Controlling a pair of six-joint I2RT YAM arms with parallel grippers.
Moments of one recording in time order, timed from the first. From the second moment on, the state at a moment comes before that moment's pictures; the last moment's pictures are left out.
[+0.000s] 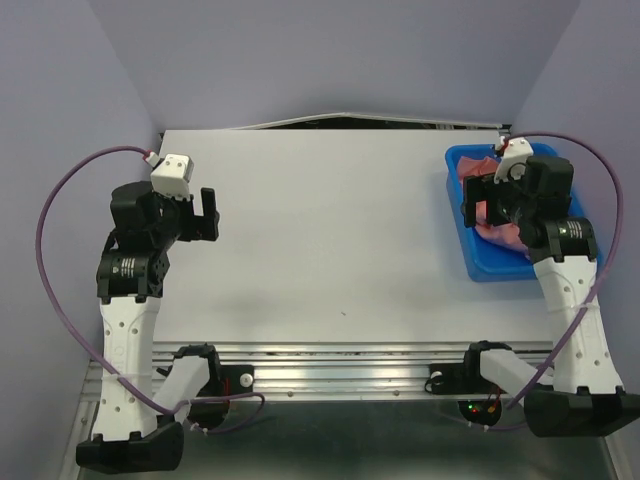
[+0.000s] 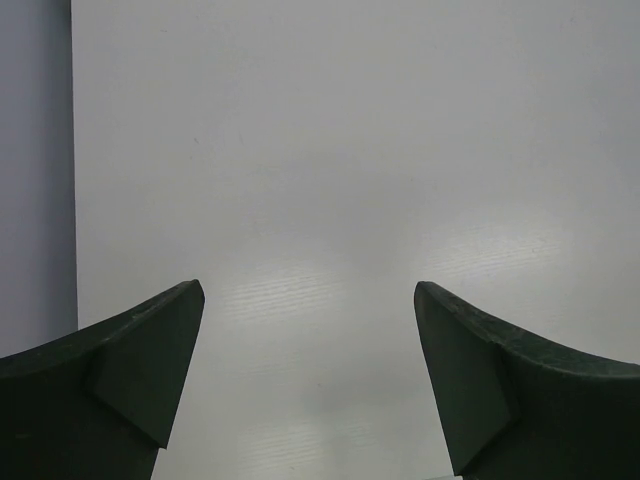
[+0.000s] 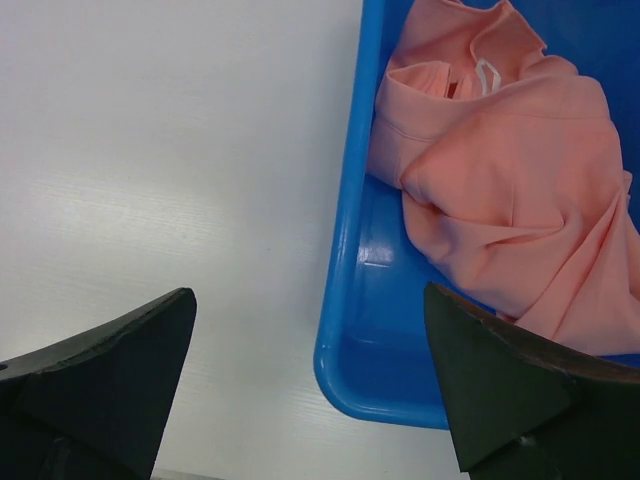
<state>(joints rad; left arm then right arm) 0.03 0.86 1.18 -0.78 0.17 0.09 -0.01 1.02 1.29 -0.81 -0.13 -0.16</state>
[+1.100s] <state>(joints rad) 0.03 0.90 1.22 -0.78 0.29 0.09 -0.19 2.12 1.82 -0.83 0.00 -0.12</state>
